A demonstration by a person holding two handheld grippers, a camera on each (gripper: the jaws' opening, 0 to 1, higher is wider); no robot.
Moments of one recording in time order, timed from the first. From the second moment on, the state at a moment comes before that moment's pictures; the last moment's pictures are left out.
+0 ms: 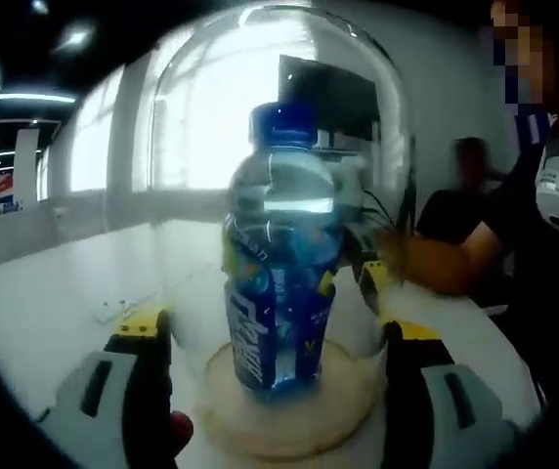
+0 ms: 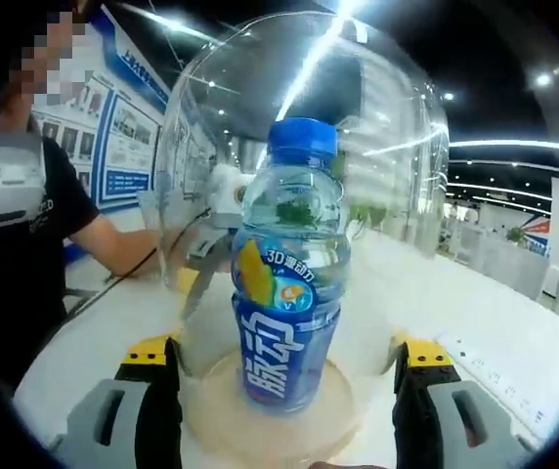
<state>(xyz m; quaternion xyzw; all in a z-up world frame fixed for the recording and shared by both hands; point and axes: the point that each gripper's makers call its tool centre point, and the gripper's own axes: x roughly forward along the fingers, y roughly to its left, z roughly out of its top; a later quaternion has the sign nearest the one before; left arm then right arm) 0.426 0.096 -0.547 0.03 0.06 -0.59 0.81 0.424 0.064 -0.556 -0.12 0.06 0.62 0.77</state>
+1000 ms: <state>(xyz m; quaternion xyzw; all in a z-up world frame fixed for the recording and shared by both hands) 0.412 0.125 -0.540 0.03 0.04 -0.55 0.83 0.415 0.024 -0.531 -0.14 0.03 0.60 0.78</state>
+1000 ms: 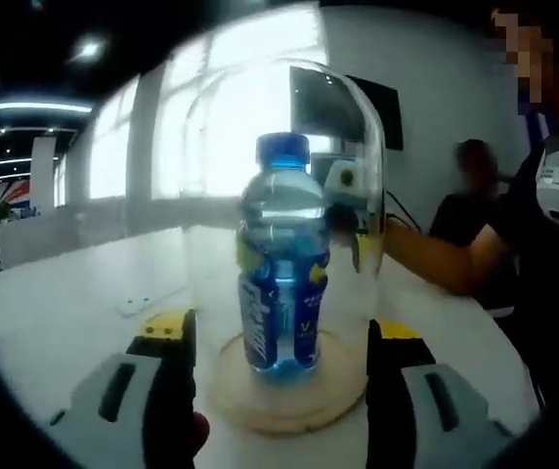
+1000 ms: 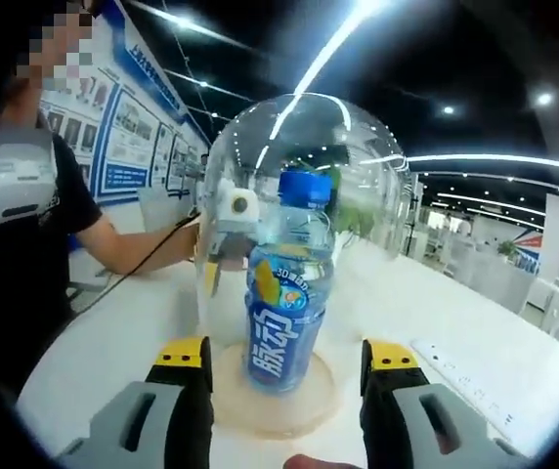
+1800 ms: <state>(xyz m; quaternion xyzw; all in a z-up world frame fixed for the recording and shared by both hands) 0.390 0.153 -0.536 0.02 0.04 -0.48 0.87 0.407 0.010 -0.520 -0.14 0.01 0.59 0.79</state>
